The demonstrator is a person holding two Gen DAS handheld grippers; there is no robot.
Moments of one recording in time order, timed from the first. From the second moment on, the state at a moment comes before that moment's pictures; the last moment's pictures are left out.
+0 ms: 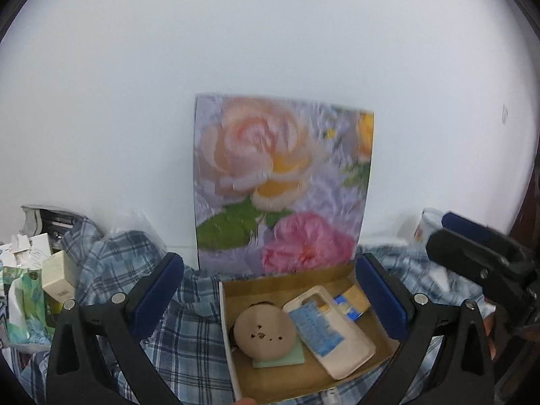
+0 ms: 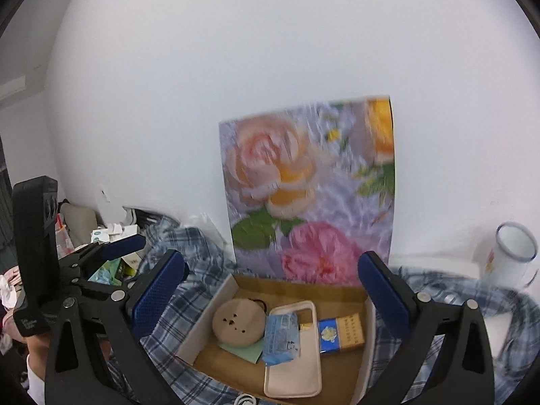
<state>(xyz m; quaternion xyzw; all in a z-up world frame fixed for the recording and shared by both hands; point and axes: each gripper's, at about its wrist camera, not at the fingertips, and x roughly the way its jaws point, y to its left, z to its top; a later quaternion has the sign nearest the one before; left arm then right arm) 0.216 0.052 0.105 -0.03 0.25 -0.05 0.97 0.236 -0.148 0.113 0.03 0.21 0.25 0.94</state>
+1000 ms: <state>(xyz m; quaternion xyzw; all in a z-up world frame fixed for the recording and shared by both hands) 0.088 0.008 0.136 0.04 0.19 -0.06 0.98 0.112 -0.167 0.126 -0.04 0.15 0.31 0.94</state>
